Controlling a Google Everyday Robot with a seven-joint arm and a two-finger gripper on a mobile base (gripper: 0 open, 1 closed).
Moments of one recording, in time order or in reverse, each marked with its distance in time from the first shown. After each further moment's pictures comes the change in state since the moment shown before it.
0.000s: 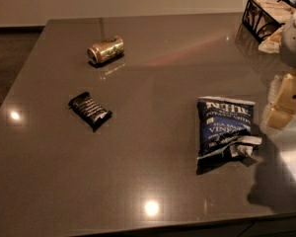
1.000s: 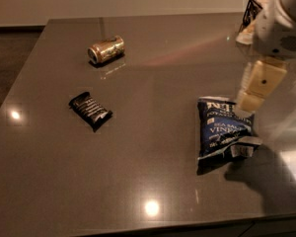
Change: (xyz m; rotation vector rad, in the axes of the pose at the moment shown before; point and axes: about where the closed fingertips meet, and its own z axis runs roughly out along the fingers) arm -0.034 -0.027 0.016 0.006 -0.052 -0.023
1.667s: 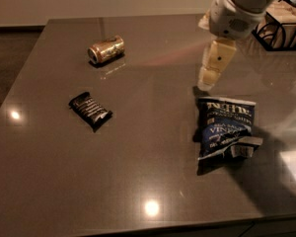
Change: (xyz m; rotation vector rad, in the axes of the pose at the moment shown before) arm -0.064 -0.065 0.043 -0.004 -0.075 -0.102
